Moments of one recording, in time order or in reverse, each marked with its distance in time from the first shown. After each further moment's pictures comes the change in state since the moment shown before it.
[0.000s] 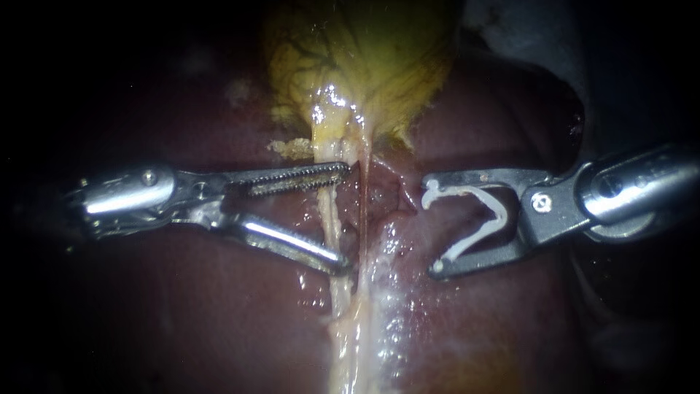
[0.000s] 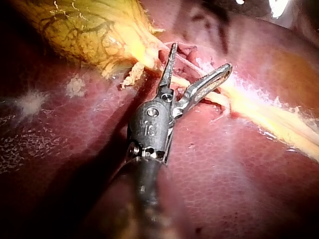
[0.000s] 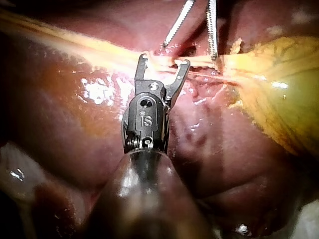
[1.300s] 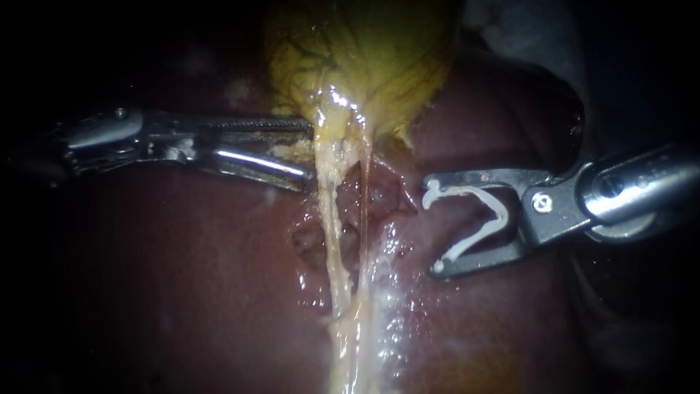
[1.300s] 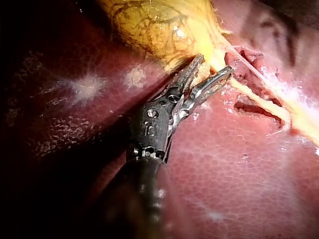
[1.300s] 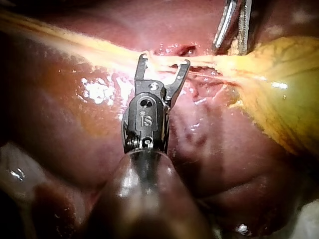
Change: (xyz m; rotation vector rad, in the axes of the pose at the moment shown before) right arm 0.000 0.000 0.000 0.001 0.000 0.000; left arm 0.004 0.011 -0.004 -0.062 0.029 -0.103
